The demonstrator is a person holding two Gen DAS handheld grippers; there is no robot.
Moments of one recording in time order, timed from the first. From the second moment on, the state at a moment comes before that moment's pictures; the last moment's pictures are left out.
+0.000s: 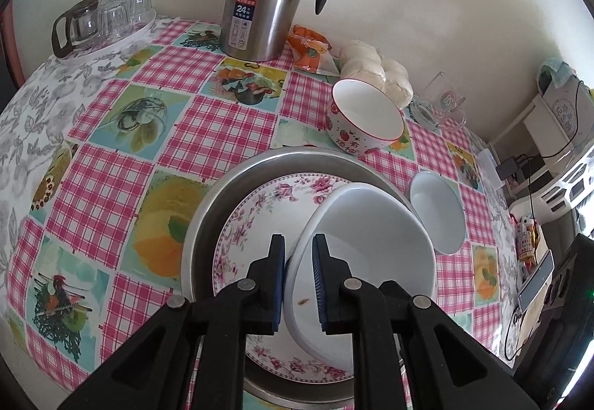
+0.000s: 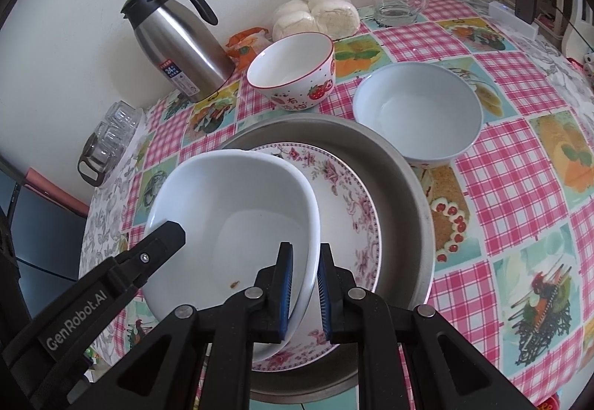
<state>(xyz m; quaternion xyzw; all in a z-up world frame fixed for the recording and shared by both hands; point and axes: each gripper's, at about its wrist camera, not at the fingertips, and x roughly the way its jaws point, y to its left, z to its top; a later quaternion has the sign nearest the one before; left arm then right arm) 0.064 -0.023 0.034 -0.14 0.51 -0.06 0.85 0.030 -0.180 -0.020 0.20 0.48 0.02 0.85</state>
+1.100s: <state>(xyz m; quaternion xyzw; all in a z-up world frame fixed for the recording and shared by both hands) 0.075 -0.012 0.017 -0.17 0.51 -0.06 0.84 0.046 -0.175 -0.025 0.21 0.47 0.04 0.86</state>
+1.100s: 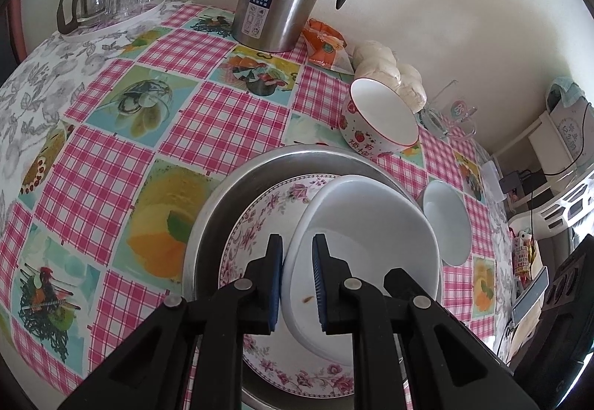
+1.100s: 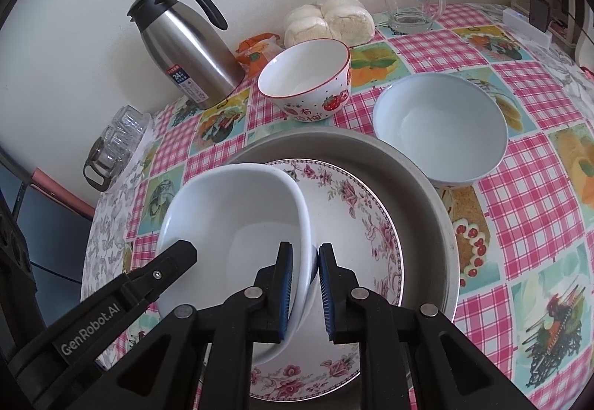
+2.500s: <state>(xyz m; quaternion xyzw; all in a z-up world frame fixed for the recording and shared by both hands) 0.076 -0.012 0.011 -0.15 0.53 -0.04 0.83 0.049 -0.178 -0.028 0.21 0.47 0.04 0.86</state>
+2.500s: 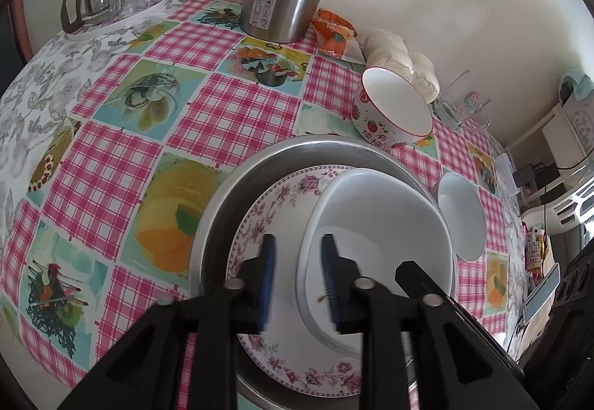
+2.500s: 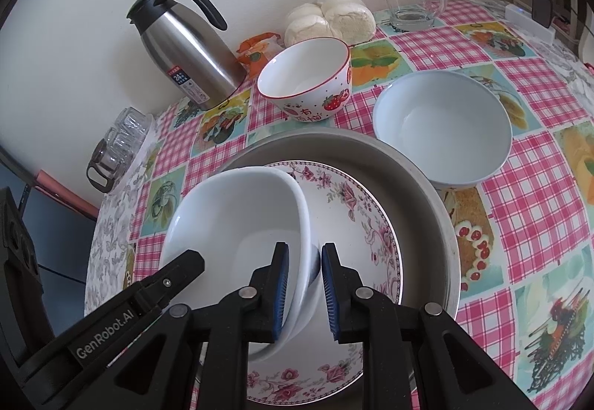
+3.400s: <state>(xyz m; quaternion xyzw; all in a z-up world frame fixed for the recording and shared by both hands) 0.063 0.011 0.057 -0.13 0.48 0.04 0.87 0.032 -0.178 0.032 0.12 0.42 -0.01 0.90</state>
